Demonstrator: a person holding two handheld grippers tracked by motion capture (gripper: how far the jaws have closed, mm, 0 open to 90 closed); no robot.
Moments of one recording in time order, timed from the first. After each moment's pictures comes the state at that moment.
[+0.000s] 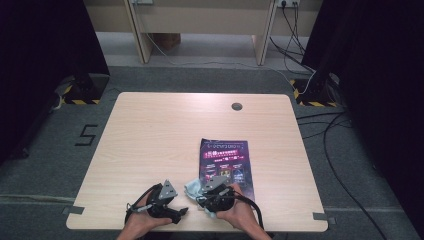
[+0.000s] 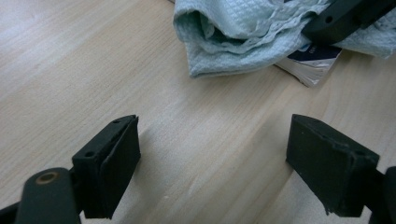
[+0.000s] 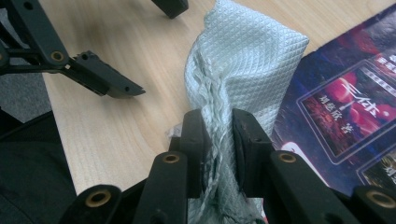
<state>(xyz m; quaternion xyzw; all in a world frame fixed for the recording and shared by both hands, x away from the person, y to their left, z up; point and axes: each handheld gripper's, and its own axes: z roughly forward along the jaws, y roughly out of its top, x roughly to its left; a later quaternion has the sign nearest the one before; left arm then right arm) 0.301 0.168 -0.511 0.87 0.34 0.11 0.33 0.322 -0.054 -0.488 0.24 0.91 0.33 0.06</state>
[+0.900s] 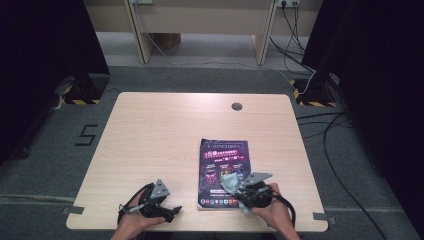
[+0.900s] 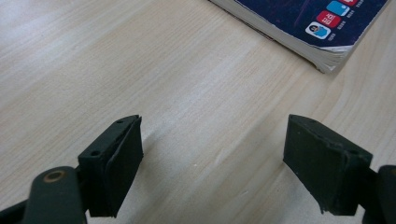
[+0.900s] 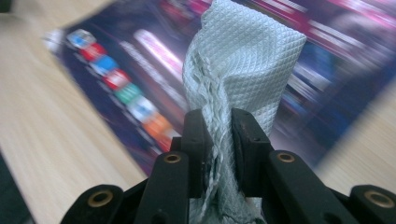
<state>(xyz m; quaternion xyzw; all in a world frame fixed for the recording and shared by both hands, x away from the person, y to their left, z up) 0.299 0.187 -0.506 0.86 0.36 0.12 0.34 0.328 -0.164 -0.486 0.34 0.88 0.31 0.09</state>
